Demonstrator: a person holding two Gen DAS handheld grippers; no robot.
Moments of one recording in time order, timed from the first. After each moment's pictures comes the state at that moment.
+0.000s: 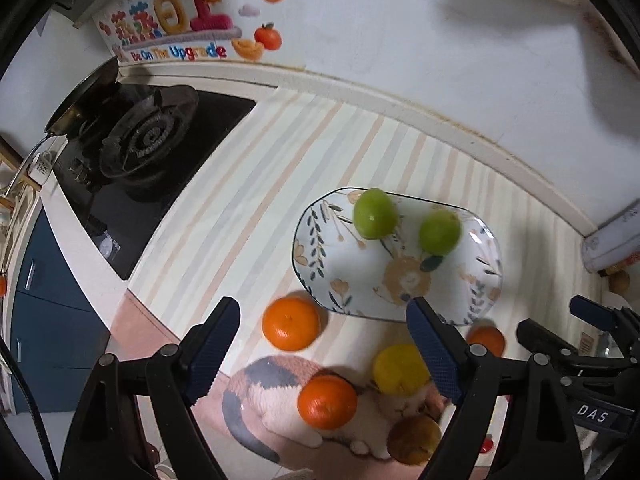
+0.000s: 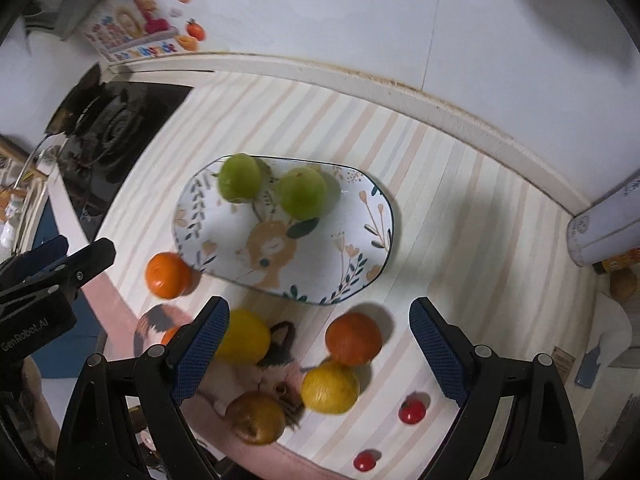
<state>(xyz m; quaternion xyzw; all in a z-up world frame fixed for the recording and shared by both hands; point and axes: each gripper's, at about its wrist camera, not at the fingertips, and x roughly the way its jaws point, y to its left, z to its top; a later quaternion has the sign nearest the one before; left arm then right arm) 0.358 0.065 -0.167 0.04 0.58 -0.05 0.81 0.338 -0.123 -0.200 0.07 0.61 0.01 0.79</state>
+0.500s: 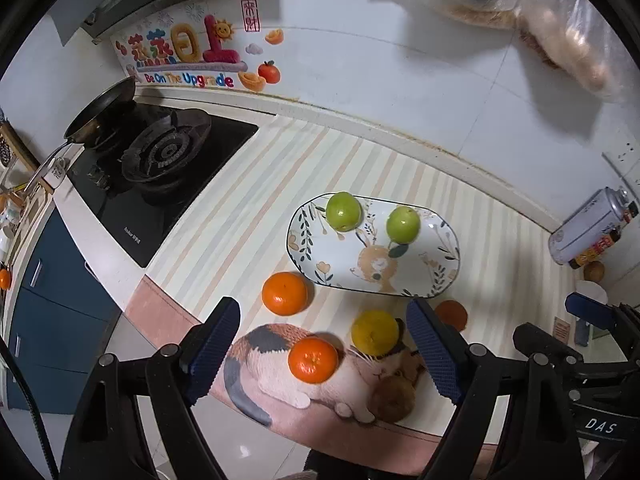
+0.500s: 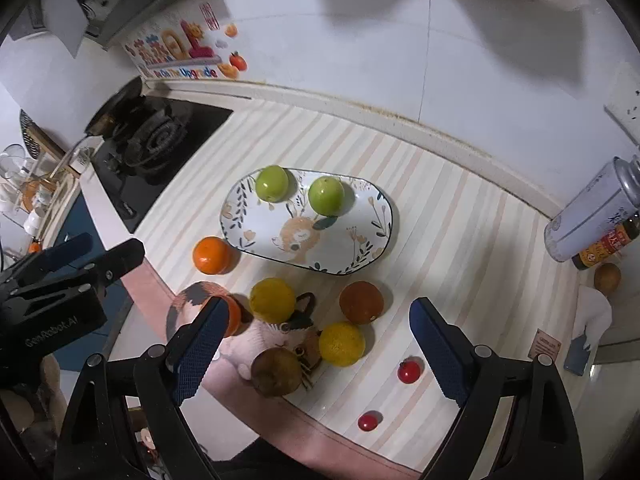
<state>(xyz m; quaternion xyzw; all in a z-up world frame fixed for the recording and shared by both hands) 0.287 0.065 -0.107 0.03 0.53 -0.06 0.84 0.258 -0.120 -0.124 0.07 0.55 0.04 0.83</state>
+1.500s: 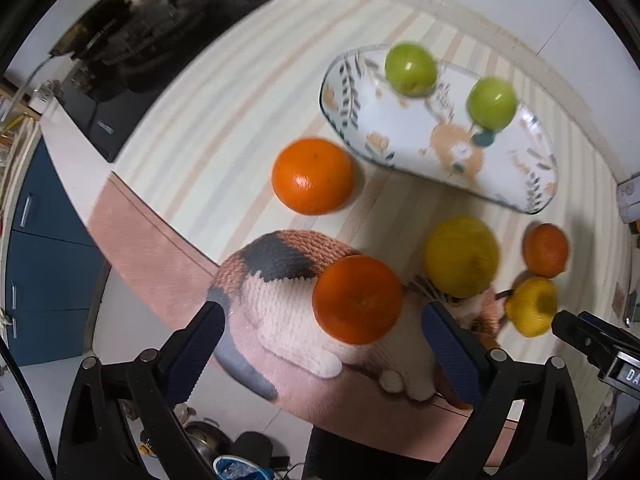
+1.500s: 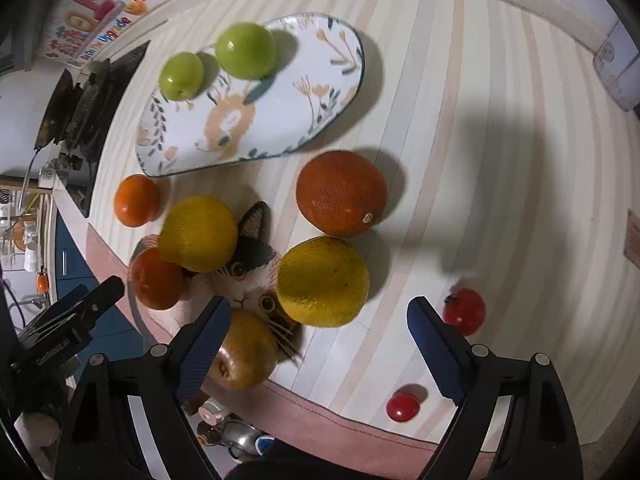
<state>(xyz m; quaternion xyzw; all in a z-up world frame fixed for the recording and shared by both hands) 0.300 0.093 -0.272 0.03 0.67 -0.02 0.75 0.265 -0.149 -0.311 0.20 0.69 0.01 0.70</state>
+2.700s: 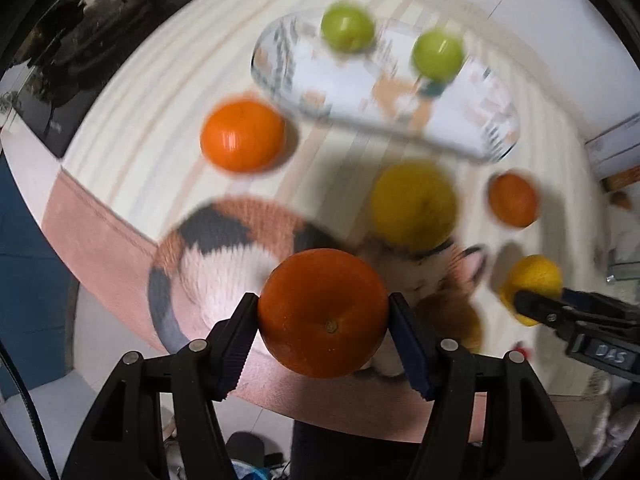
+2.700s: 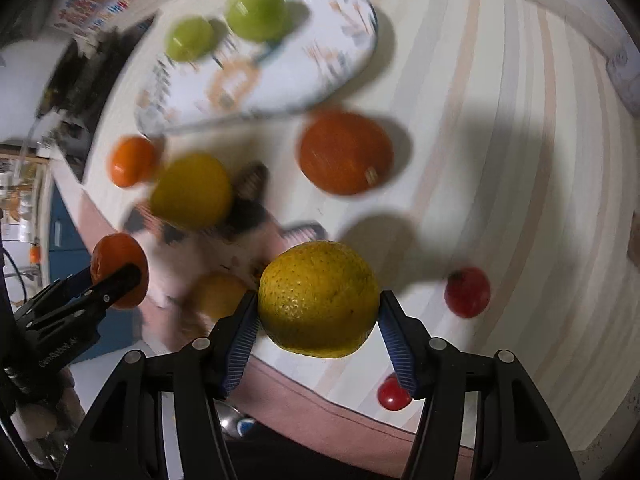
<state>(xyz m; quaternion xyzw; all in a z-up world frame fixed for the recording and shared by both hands) 0.250 0.066 -0.262 0.01 0.67 -0.10 0.74 0.249 -0.134 -0.313 0.17 0.69 0.04 0.70</state>
